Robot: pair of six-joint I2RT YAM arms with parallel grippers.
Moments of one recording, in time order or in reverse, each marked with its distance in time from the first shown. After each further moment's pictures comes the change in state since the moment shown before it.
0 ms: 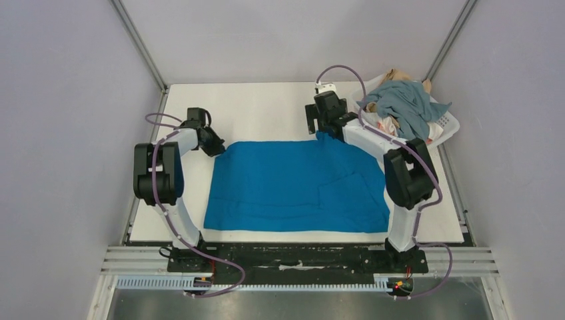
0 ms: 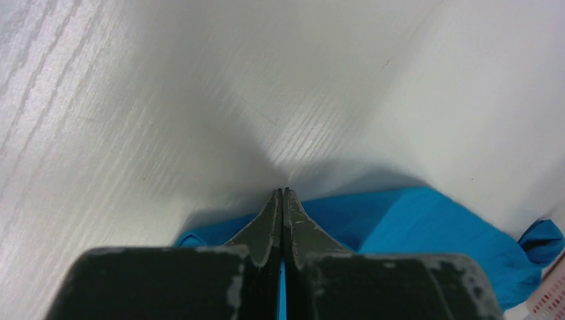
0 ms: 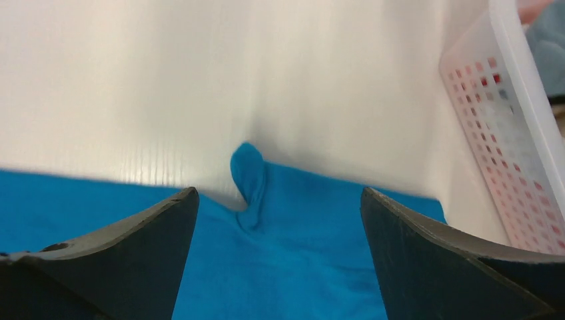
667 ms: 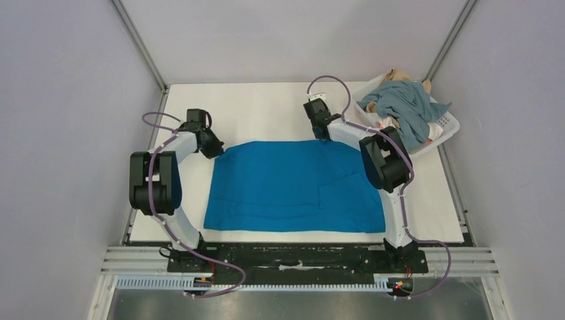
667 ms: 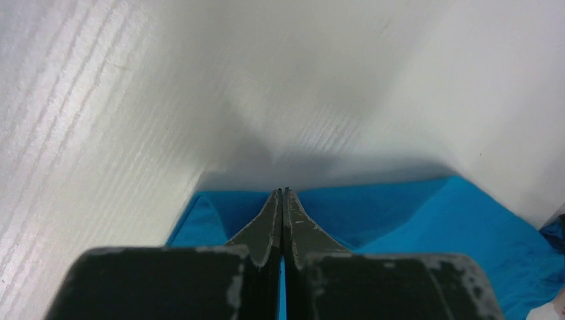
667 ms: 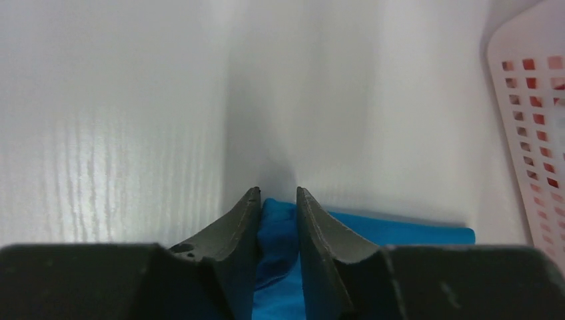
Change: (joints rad) left arm -0.023 -0.106 -0.056 -0.035 -0.071 0.022; right arm 0.002 0.340 0.217 -0.058 0.121 -0.042
